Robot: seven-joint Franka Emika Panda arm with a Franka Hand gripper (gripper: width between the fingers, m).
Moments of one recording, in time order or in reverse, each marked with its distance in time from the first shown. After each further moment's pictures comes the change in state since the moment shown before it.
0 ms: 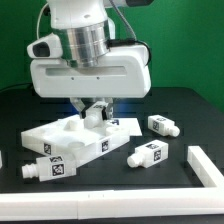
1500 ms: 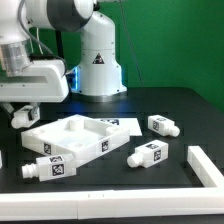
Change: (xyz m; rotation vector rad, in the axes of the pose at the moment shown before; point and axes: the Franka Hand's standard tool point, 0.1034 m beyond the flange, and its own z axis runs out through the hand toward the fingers) arm -0.054 0.201 0.039 -0.098 0.043 -0.144
